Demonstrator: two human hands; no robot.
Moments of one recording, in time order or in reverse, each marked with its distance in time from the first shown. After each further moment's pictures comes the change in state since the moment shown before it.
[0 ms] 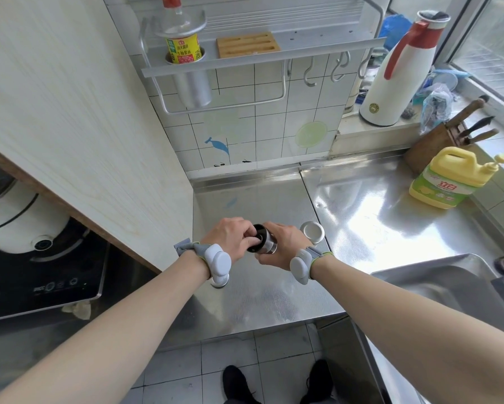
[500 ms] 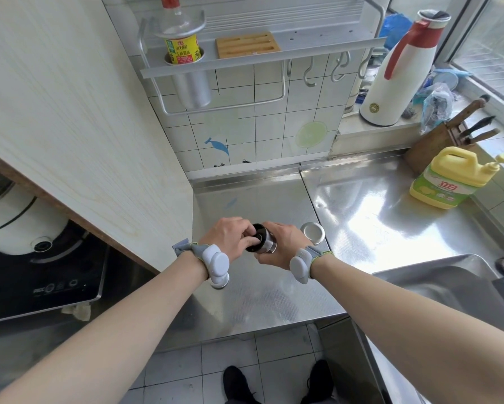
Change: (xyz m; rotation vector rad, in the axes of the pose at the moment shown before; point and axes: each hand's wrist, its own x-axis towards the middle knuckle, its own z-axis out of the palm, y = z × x) left_hand 0.003 -0.004 -0.001 -0.010 0.020 -0.005; right_hand 0.005 0.002 -0.001 -0.002 -0.017 0.006
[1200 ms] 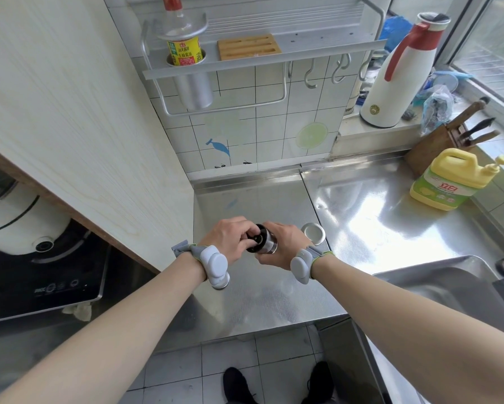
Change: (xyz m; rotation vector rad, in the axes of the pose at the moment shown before) left_hand -0.003 -0.001 -0.002 -0.040 -0.020 0.064; right_hand 0.001 0.001 0.000 0.019 -0.012 -0.004
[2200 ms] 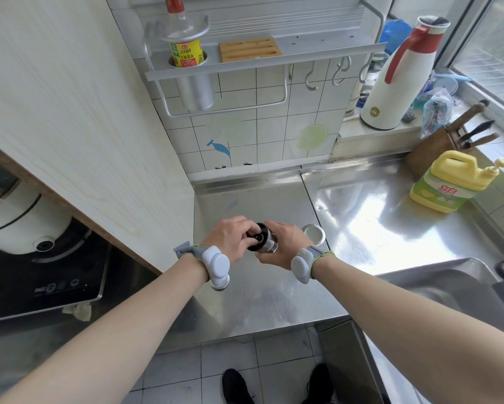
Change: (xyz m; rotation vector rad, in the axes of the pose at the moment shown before) left_hand -0.001 0.002 0.002 -0.009 0.054 0.006; right_hand -0.001 -0.004 -0.004 0.011 0.015 0.004
